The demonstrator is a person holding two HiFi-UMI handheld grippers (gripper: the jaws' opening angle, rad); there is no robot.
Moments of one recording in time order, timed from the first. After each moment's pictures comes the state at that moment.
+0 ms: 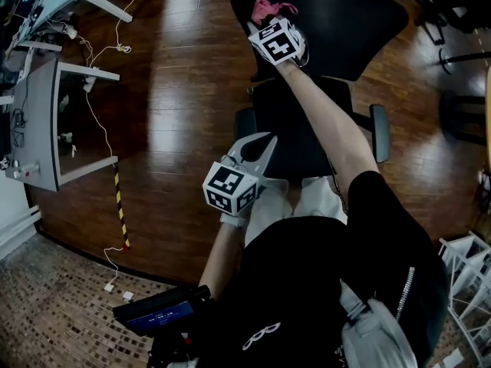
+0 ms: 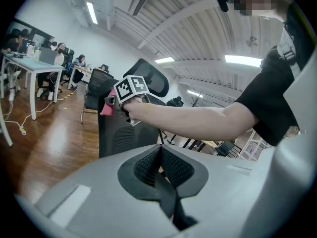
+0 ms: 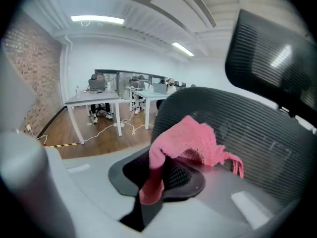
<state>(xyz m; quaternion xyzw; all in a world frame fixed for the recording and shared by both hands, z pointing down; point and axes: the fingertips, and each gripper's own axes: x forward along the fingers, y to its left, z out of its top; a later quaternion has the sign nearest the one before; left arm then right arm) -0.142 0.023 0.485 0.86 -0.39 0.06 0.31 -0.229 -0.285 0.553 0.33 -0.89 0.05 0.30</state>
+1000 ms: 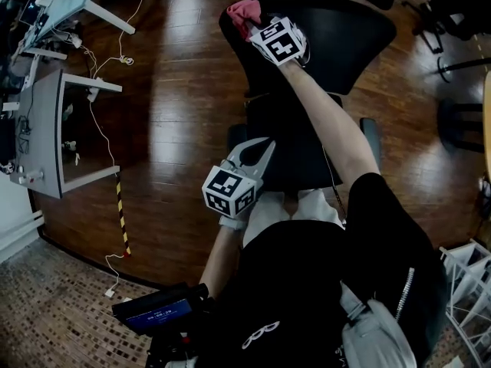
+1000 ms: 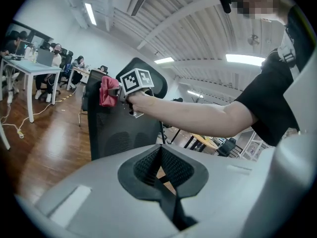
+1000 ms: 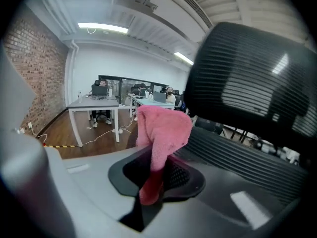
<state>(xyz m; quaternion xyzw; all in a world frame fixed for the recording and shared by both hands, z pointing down) -0.124 -0.007 0.471 0.87 -0.39 0.06 0.30 -0.213 -0.326 0.497 0.32 -0.91 0.01 0.27</state>
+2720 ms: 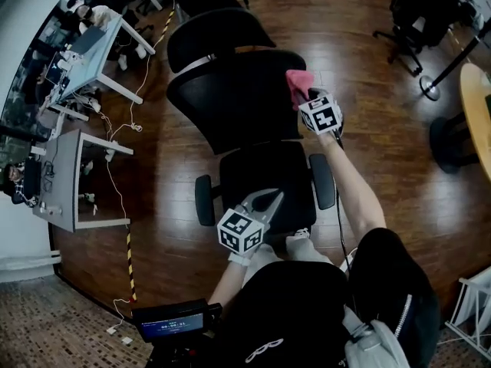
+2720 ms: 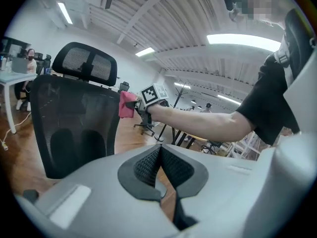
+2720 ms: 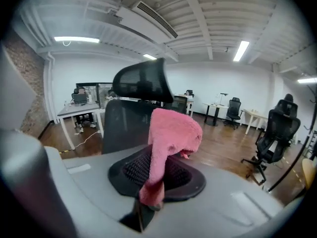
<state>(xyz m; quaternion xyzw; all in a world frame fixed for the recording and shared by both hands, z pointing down) 0.131 0.034 0.465 0.90 -0.34 0.10 0.26 0.184 -0.280 0.497 0.44 -0.86 0.09 0.24</state>
